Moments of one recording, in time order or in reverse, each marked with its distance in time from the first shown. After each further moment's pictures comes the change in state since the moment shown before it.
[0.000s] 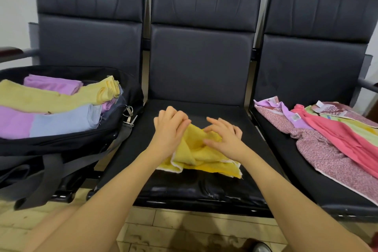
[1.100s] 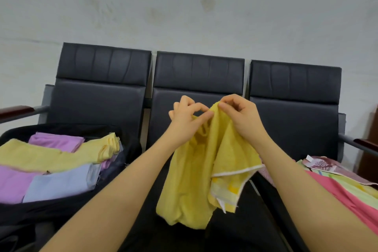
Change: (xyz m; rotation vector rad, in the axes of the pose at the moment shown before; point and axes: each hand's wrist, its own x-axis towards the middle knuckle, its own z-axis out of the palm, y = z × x) left_hand 0.146 0.092 -0.081 -0.193 -0.011 0.044; right_hand 0.057 -0.098 -0.177 0.407 0.568 -0.328
